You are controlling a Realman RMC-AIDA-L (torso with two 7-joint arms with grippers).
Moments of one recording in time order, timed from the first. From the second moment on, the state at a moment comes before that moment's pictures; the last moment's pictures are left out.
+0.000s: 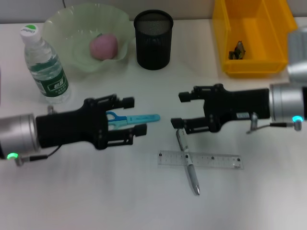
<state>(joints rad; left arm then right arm) -0.48 -2.05 0.88 0.46 1.74 1.62 -1.14 0.59 2.07 -1.03 -0.60 -1.85 -1.40 1.33</state>
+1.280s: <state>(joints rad) -1.00 -2.08 1.46 0.86 2.59 1.42 -2.17 0.50 2.08 -1.02 -0.53 -1.80 -1.43 1.14</state>
